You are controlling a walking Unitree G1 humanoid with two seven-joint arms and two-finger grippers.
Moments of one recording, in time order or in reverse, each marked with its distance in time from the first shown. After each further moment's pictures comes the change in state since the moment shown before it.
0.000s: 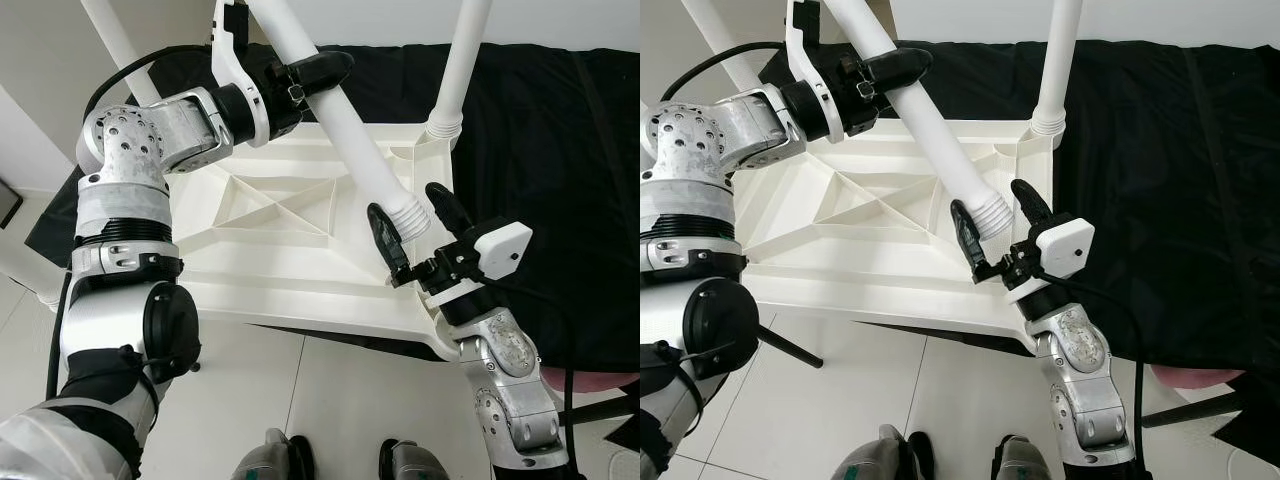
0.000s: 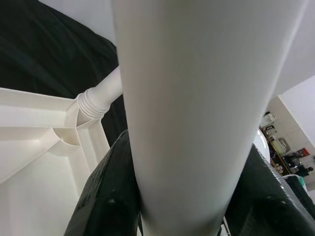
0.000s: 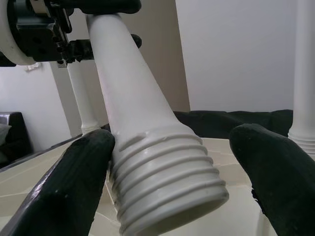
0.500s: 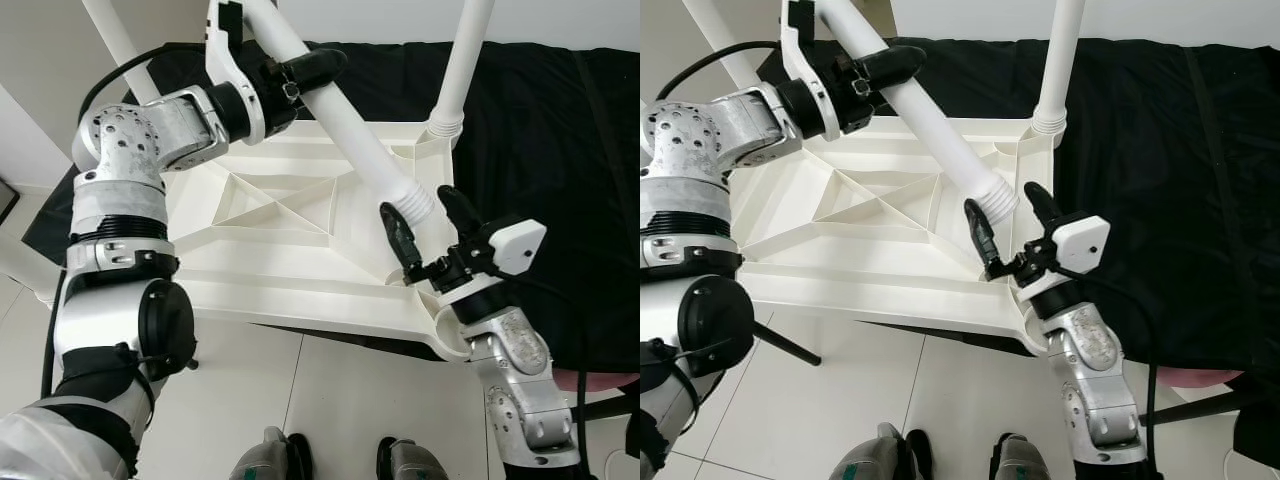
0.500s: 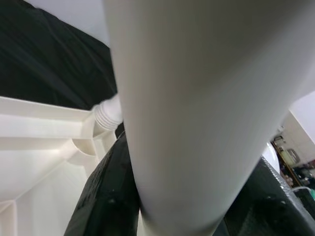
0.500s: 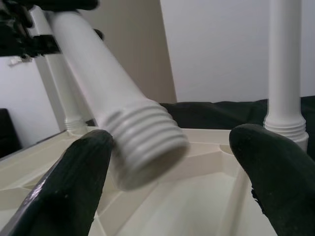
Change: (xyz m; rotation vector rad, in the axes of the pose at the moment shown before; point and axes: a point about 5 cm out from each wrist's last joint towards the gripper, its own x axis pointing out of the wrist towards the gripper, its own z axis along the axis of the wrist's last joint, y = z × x) left arm -0.008 0.005 0.012 0.027 -0.050 0.039; right arm -0.003 -0.019 0.001 -0.006 0.032 -0.039
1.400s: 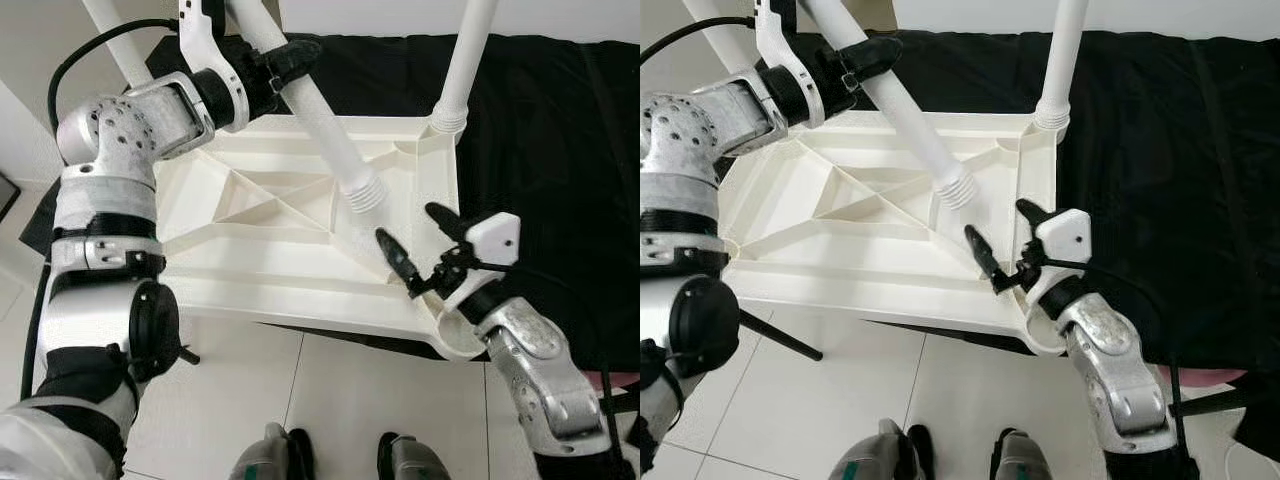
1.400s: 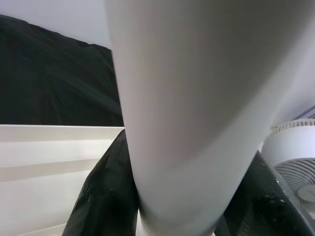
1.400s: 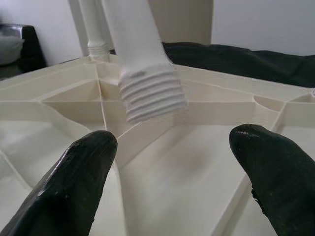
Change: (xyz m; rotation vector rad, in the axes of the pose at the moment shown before) left arm 0.004 0.001 0.003 0.265 -0.016 0.124; right arm 0.009 0.000 -0.009 -0.096 0.260 0.218
